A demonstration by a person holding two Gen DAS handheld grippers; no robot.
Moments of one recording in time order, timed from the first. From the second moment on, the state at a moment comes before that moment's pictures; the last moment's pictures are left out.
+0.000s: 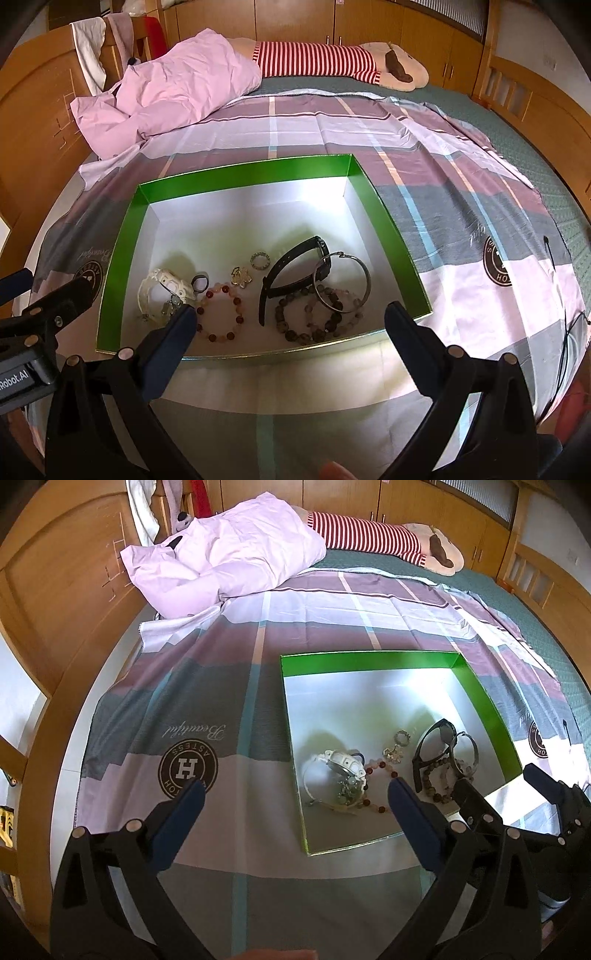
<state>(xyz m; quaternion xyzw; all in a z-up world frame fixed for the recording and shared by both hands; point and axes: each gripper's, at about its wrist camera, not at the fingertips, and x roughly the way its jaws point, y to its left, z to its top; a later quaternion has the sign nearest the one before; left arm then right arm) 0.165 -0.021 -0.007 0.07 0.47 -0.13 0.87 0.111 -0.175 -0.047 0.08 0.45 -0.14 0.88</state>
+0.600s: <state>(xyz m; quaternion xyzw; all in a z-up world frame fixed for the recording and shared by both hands) 0.164 -0.026 -0.009 0.09 0.47 -0.13 0.87 0.110 -0.169 -0.051 0.08 0.45 -0.14 0.88</state>
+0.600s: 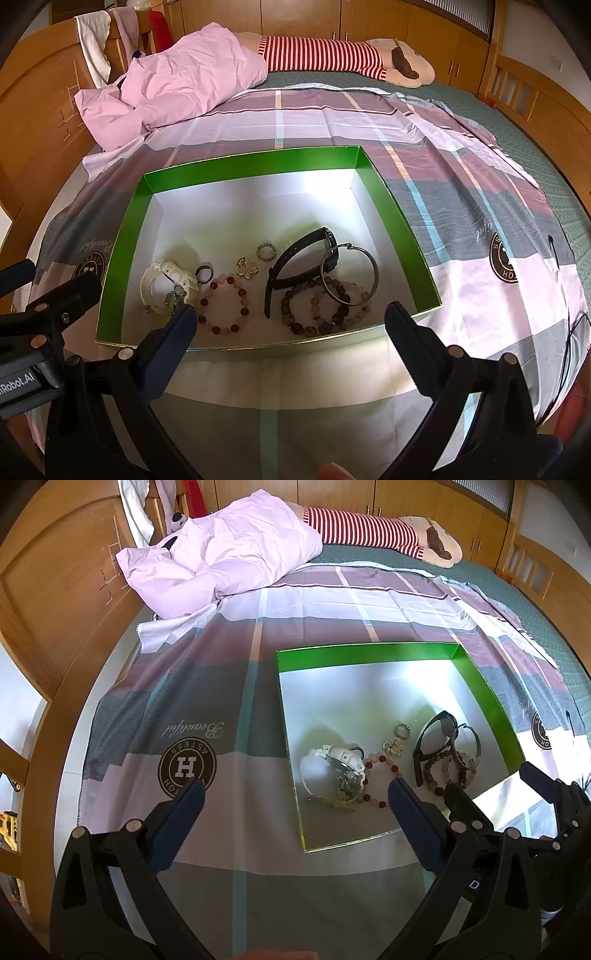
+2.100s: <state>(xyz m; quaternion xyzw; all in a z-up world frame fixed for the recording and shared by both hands) 0.159 -0.040 -0.014 0.12 0.48 -0.13 0.86 0.102 -0.179 -0.057 0.08 0.46 -0.13 0.87</state>
